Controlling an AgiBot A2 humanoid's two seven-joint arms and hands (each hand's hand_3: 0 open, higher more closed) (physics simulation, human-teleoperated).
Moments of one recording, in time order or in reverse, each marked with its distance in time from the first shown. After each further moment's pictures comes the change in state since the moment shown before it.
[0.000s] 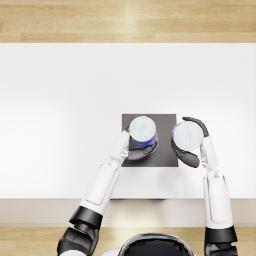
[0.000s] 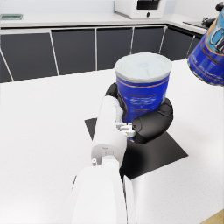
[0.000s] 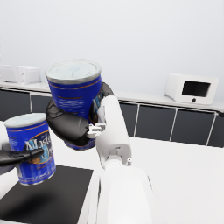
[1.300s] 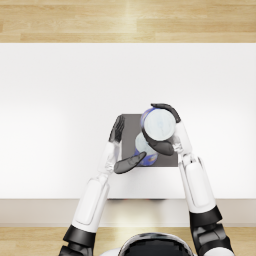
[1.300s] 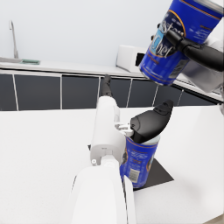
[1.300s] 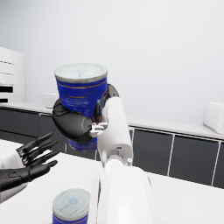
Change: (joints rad) left arm -0.218 -0.051 -0.158 -0.480 -0.005 0.049 0.000; right arm 0.265 -0.149 0.180 -0.110 0.000 -0.078 -0.033
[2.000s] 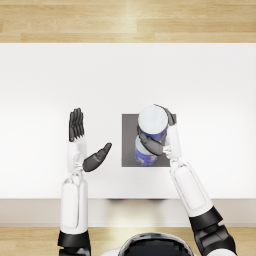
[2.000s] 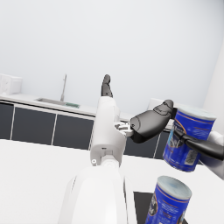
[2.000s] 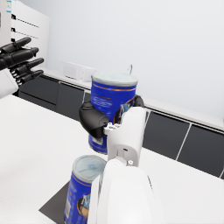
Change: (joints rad) left arm 0.000 0.017 -0.307 -0.211 0.000 0.001 0.004; right arm -0.042 0.062 0.190 -0.064 0.000 -0.363 -0.152
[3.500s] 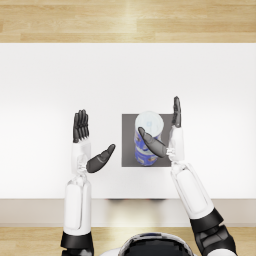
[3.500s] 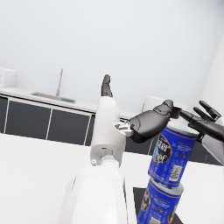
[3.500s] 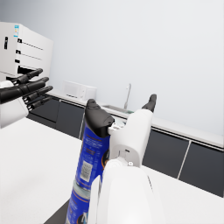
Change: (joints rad) left arm -0.020 0.032 0.017 0.001 0.000 0.000 0.000; right arm 0.003 -0.001 -0.015 0.112 0.001 -0.109 -0.011
